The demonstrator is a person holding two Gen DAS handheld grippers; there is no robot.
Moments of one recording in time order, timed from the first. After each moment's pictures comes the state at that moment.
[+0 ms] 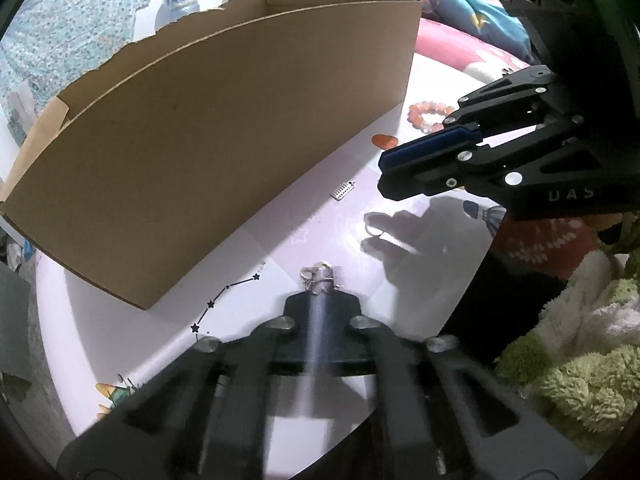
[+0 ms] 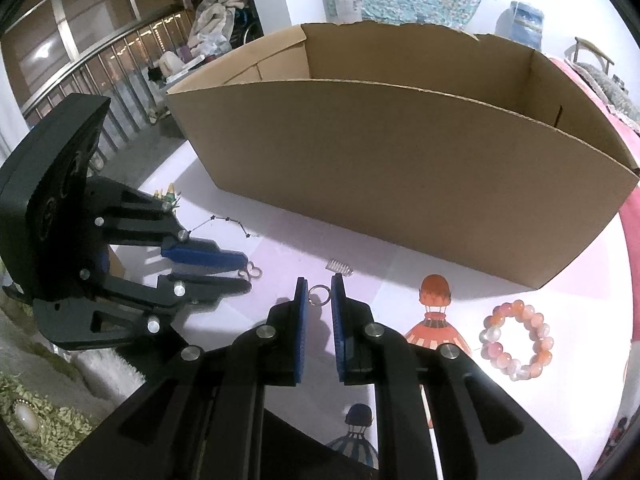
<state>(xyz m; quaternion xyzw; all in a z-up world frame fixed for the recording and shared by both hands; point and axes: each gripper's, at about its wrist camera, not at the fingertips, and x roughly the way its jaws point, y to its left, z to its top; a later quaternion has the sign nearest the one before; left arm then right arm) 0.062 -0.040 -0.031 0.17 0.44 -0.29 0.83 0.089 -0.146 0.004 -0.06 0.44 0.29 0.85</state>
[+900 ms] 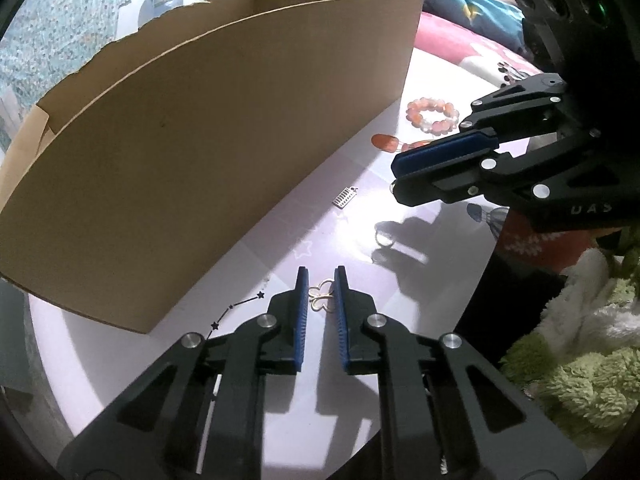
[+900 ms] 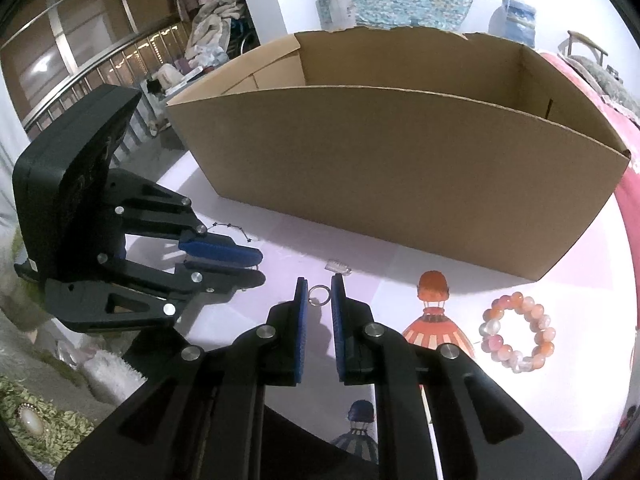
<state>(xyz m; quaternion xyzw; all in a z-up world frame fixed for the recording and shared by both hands) 0.083 -0.042 -0.032 0.19 0.45 -0.32 0.81 0.084 -0.154 0.006 -0.04 0.44 0.29 0.85</state>
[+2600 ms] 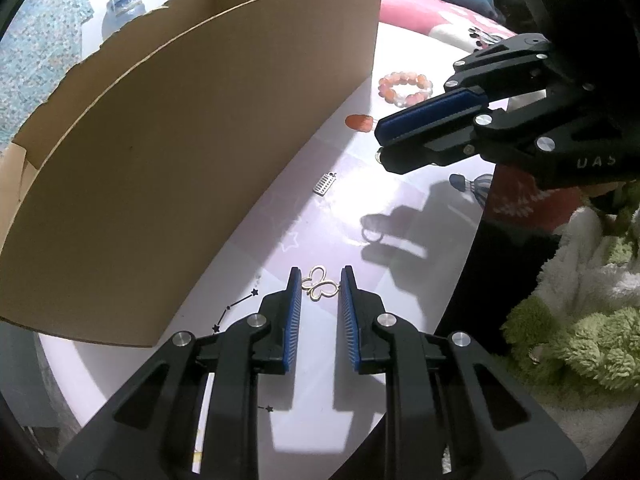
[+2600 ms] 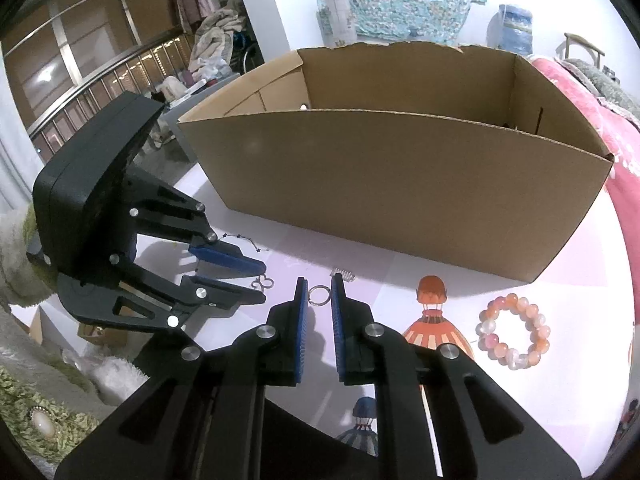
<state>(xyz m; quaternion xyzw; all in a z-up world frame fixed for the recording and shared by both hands) 0.087 -0.049 -0.028 0.24 0.46 -0.36 0.78 0.070 -0.161 0.016 -0.02 0.42 0.29 0.86</state>
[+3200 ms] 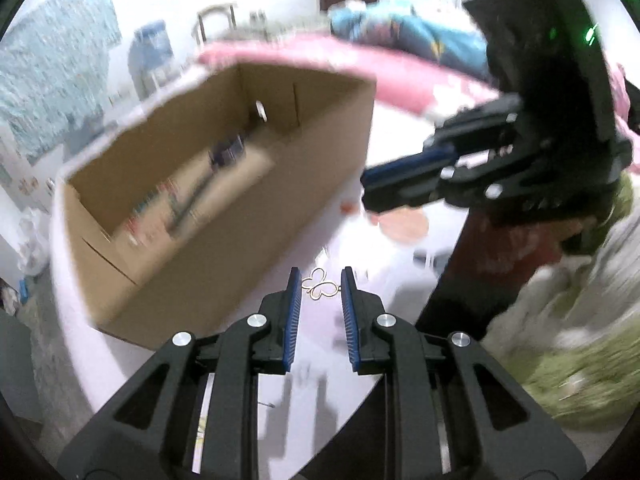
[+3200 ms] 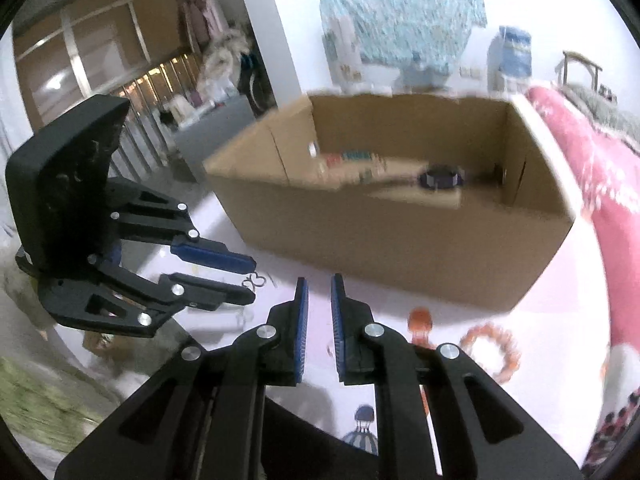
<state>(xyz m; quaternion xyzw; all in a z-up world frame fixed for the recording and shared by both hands) 0.062 -0.024 0.058 0.19 0.38 -0.35 0.83 0.062 -0.170 0.072 -0.01 0.36 0.30 0.88</state>
